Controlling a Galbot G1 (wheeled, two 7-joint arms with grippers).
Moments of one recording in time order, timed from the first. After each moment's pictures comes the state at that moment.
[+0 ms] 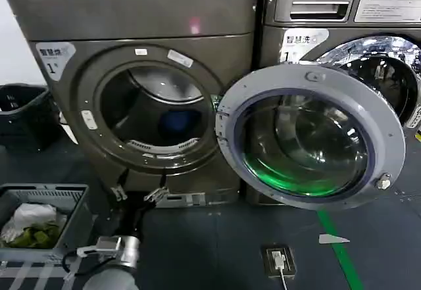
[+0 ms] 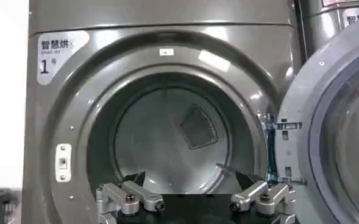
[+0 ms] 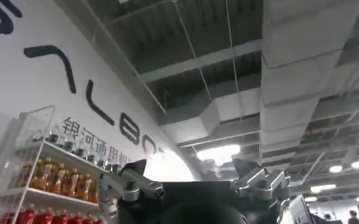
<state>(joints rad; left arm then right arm) 1.34 -1.29 -0.39 -2.20 -0.10 0.16 -0.22 -1.80 0.73 2.51 1.67 0.80 -0.21 0.06</state>
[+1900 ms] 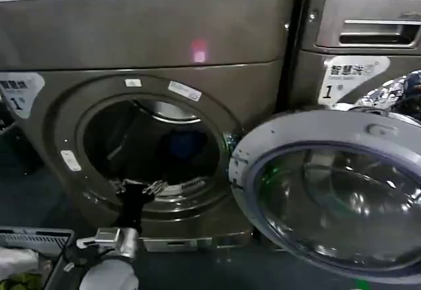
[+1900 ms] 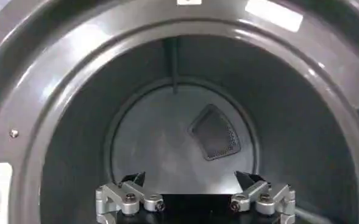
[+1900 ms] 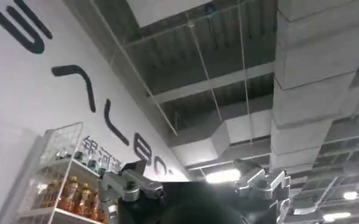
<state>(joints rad) 1.28 -1.29 -0.38 -2.16 -0.12 0.17 -0.22 -1.81 0.74 2.52 1.65 0.78 -0.15 0.04</state>
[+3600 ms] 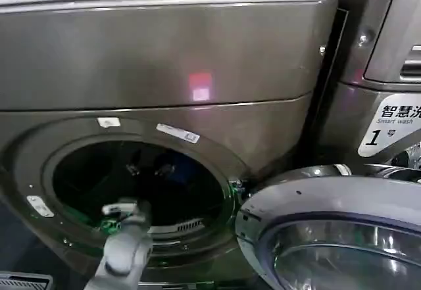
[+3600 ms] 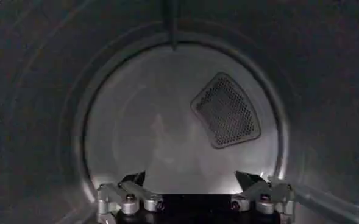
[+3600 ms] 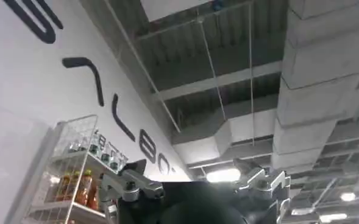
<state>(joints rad) 0.61 -1.41 -0.32 -1.32 -0.11 0.08 -0.10 -1.83 0.73 2.56 1.65 0.76 -0.15 0.03</state>
